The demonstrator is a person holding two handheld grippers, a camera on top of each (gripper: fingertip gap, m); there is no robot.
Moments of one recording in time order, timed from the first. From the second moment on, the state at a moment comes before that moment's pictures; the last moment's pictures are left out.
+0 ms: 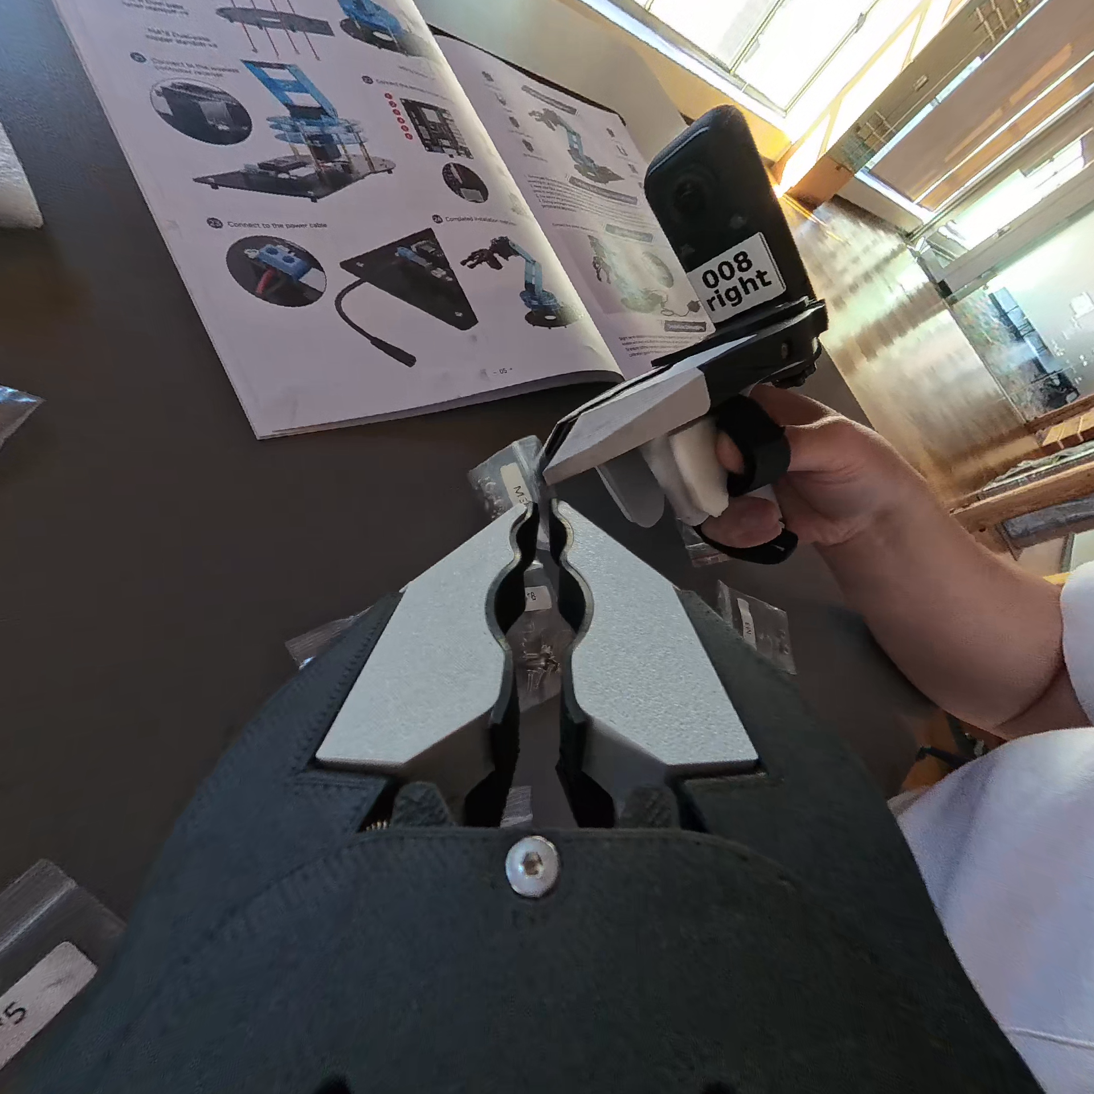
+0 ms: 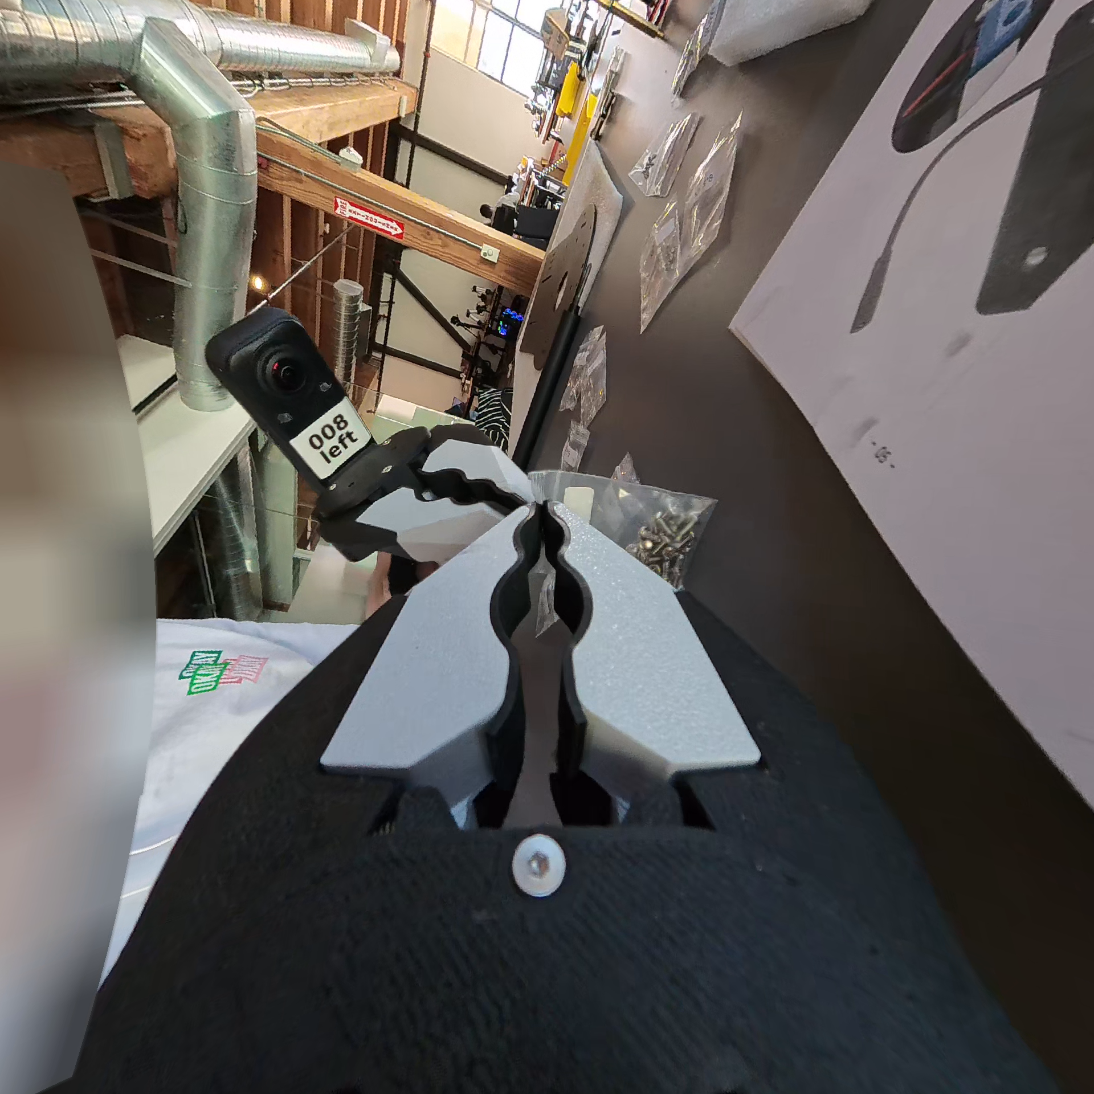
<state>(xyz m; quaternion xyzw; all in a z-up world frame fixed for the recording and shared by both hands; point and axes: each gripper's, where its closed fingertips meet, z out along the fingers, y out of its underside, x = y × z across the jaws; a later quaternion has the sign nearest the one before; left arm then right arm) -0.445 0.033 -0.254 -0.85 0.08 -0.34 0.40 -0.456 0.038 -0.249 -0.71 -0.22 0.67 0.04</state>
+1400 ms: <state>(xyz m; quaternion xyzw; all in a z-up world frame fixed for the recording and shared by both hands) -0.443 0.037 -0.248 -0.83 0.10 -0.35 0.43 -0.449 0.038 -0.254 -0.73 -0.22 0.64 0.03</state>
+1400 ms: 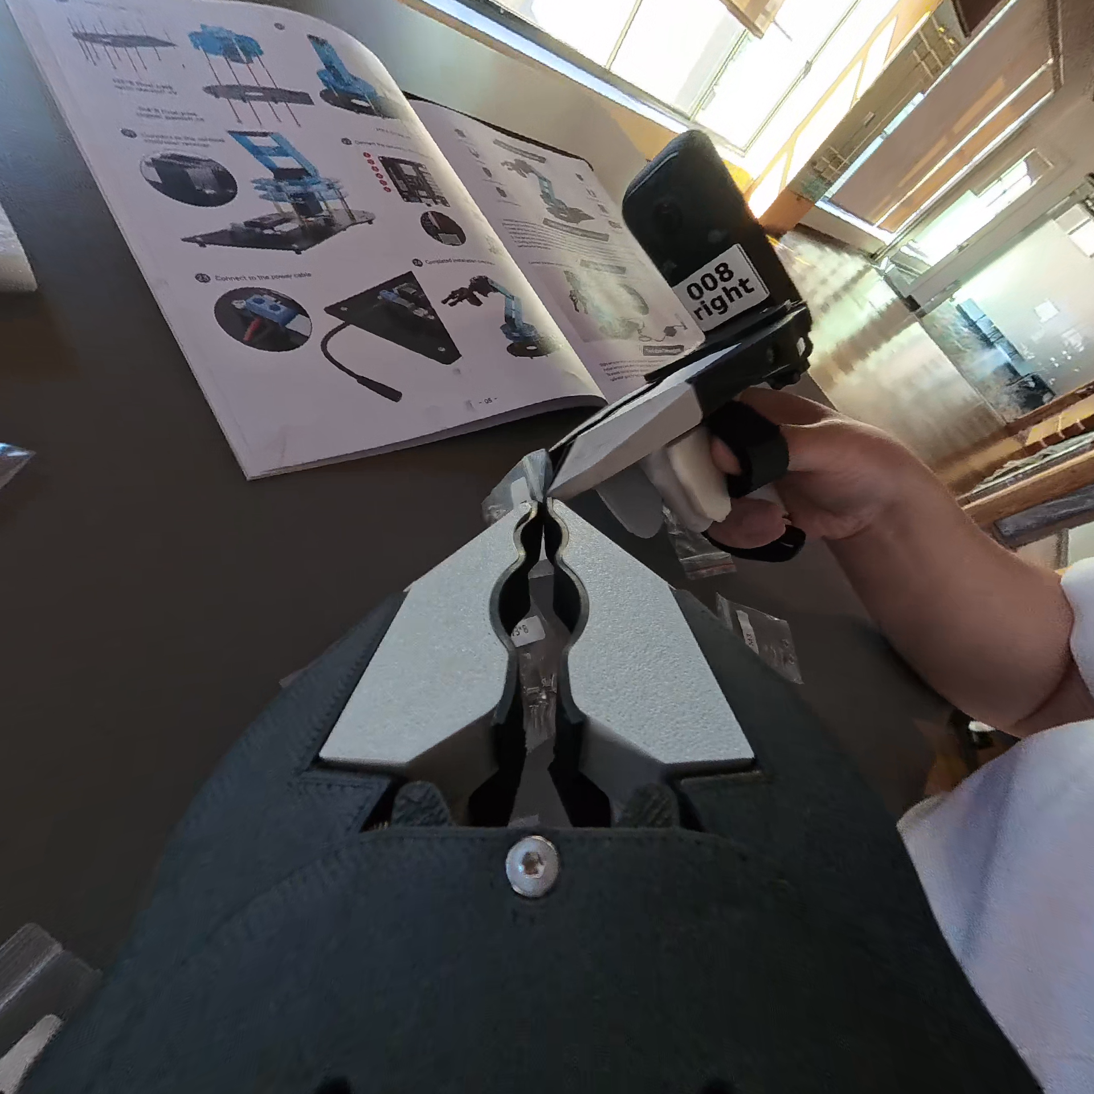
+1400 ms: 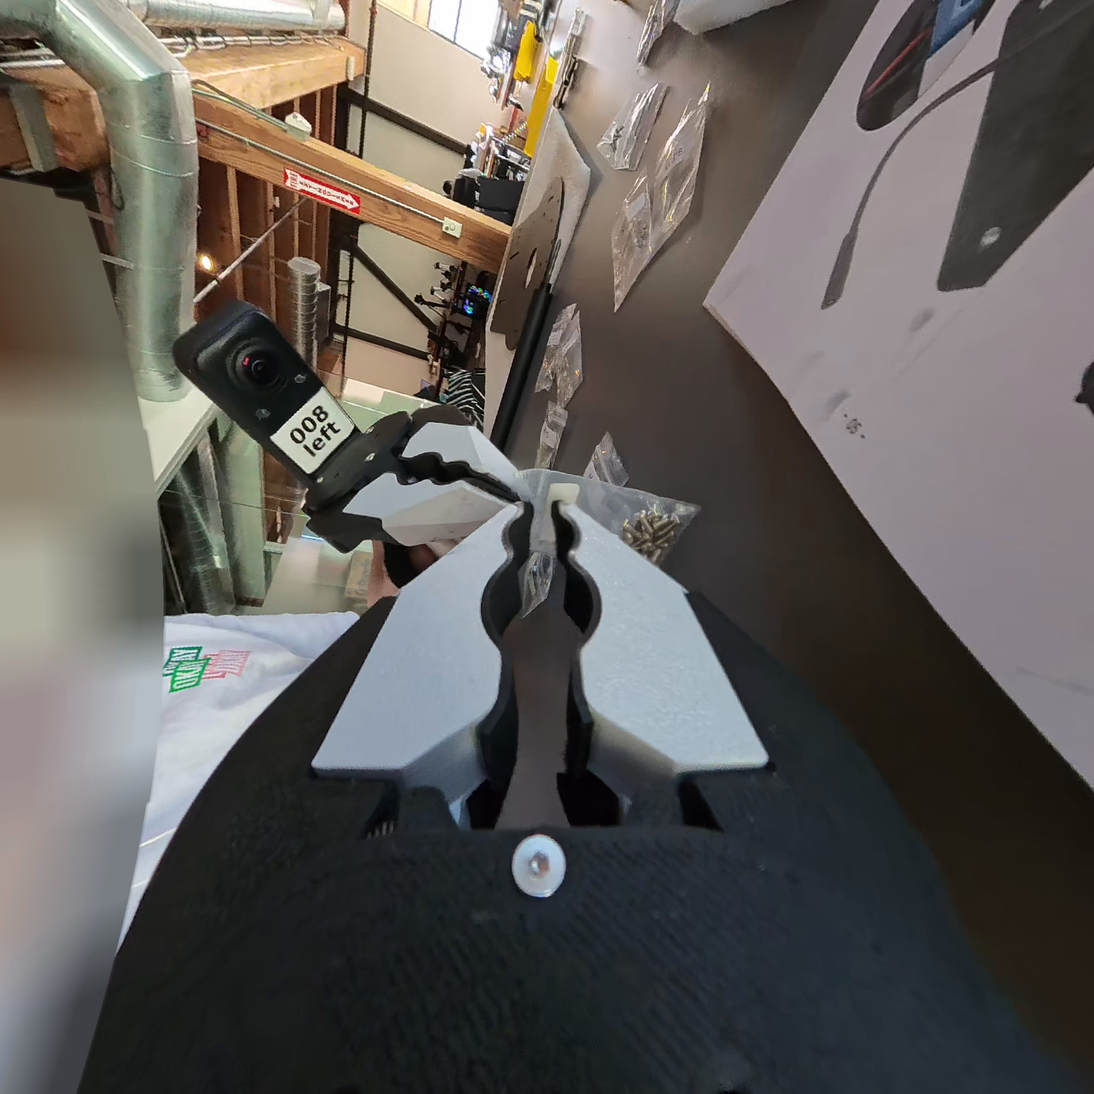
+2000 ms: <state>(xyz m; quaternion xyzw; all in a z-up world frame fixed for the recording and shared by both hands) -0.445 0.043 -0.252 -0.83 0.11 -0.32 0.44 -0.448 0.042 -0.255 -0.74 -0.24 0.63 0.06</state>
